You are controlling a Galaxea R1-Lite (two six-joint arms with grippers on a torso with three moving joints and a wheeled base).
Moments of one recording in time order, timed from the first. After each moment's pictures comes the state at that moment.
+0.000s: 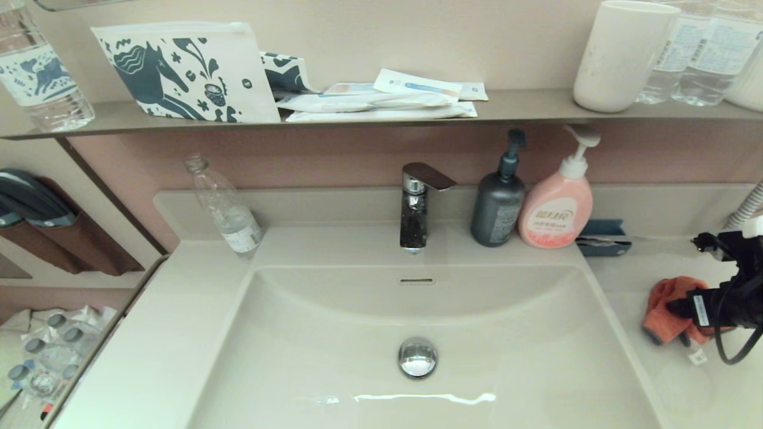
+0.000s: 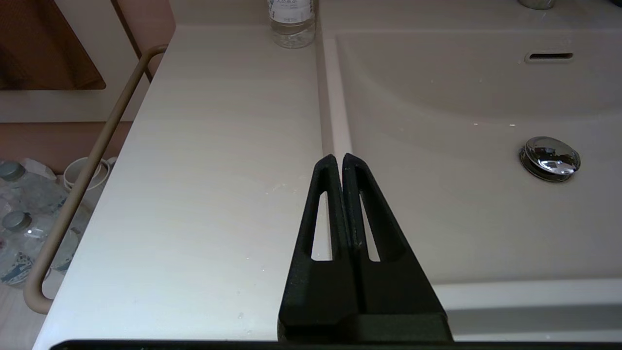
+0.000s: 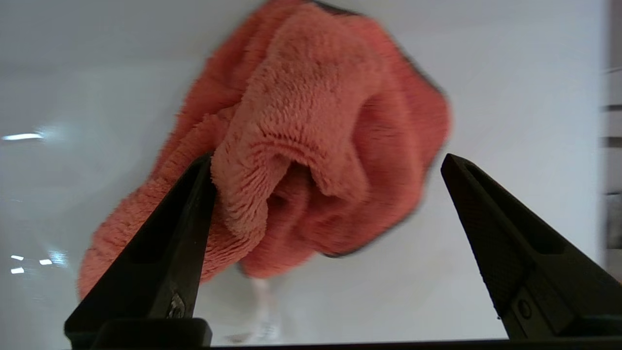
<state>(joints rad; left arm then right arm) 0.00 0.00 0.00 0.00 -0.03 0.01 -0.21 1.70 -0.78 -0.18 -0.19 -0.14</state>
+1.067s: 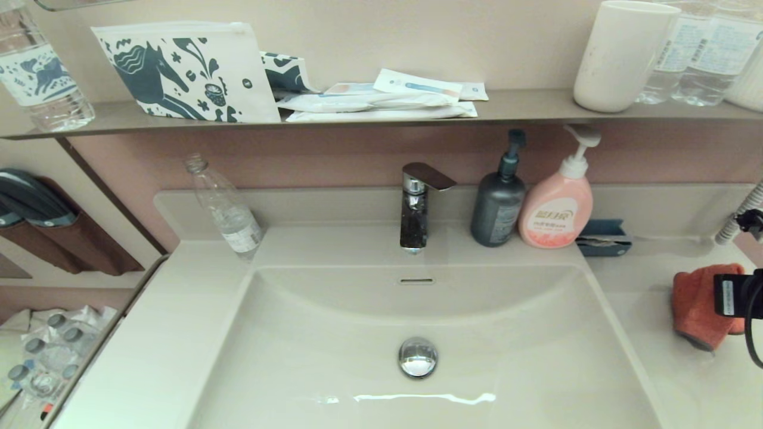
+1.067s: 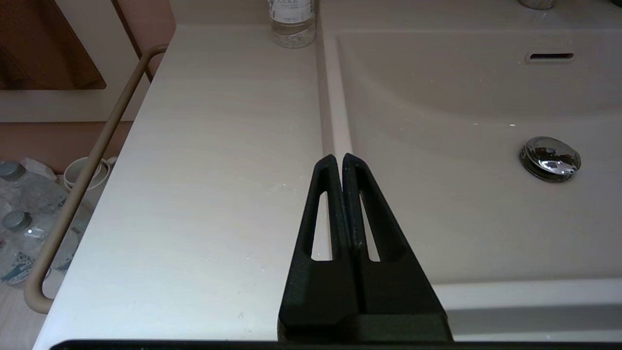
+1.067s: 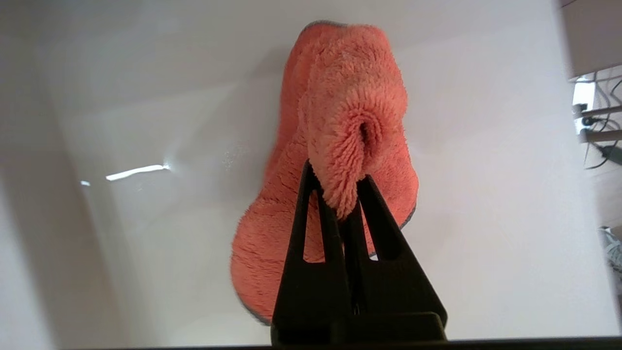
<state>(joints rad) 0.00 0.00 0.00 0.00 -0.03 0.01 -0.19 1.47 -0.76 -0.09 -0.17 -0.02</state>
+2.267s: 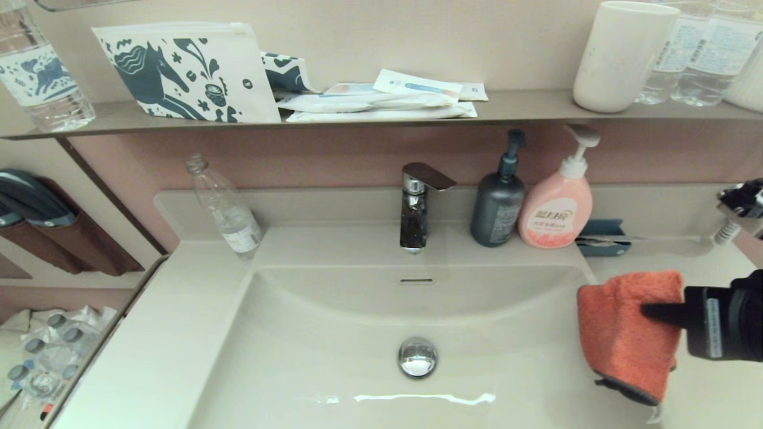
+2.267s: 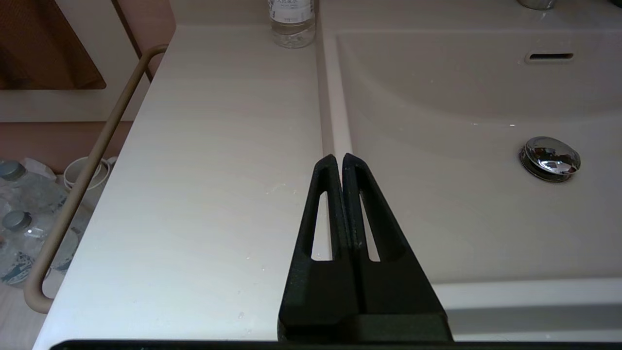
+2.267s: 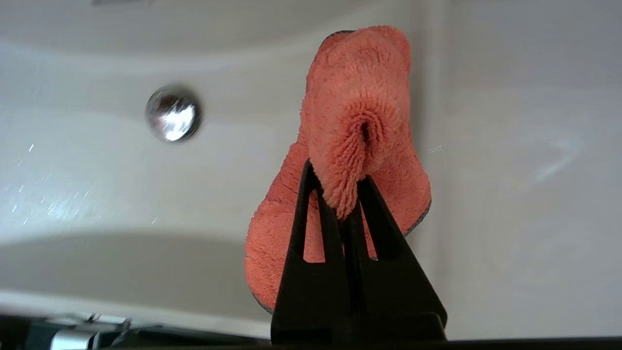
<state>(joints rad) 0.00 0.00 0.00 0.00 -0.03 0.01 0.62 1.25 -1.00 0.45 -0.30 0.50</state>
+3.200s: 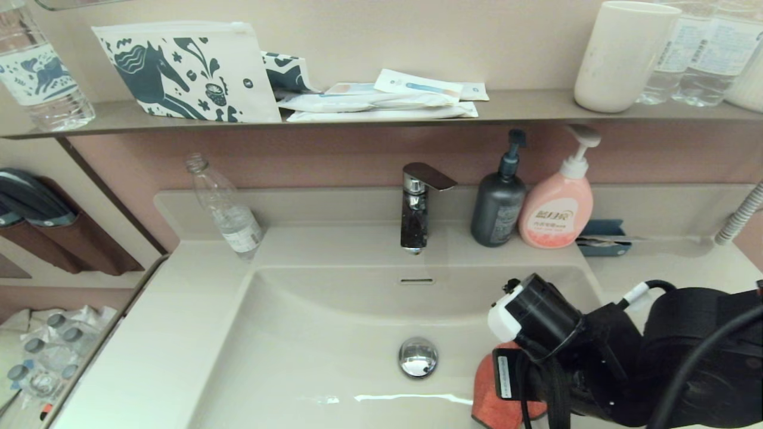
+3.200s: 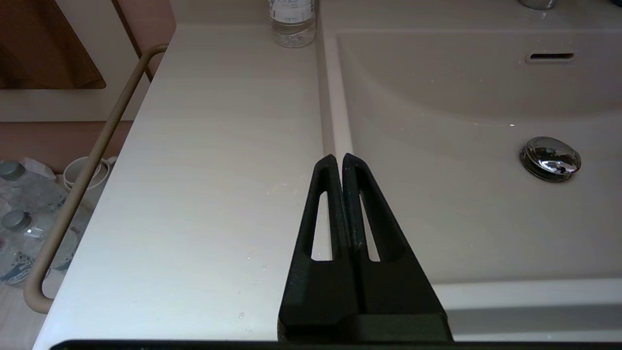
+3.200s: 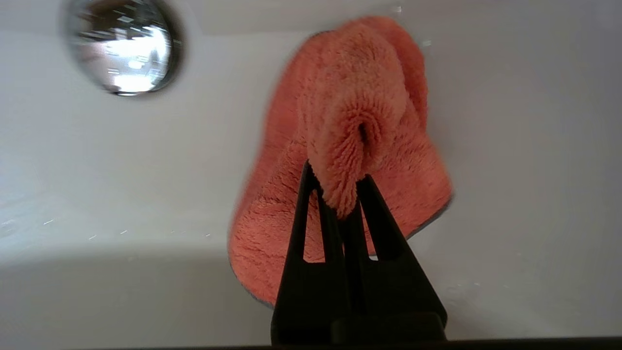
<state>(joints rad) 0.00 0.00 0.00 0.00 -0.03 0.01 0.81 1.81 -0.99 0.26 -0.39 0.76</state>
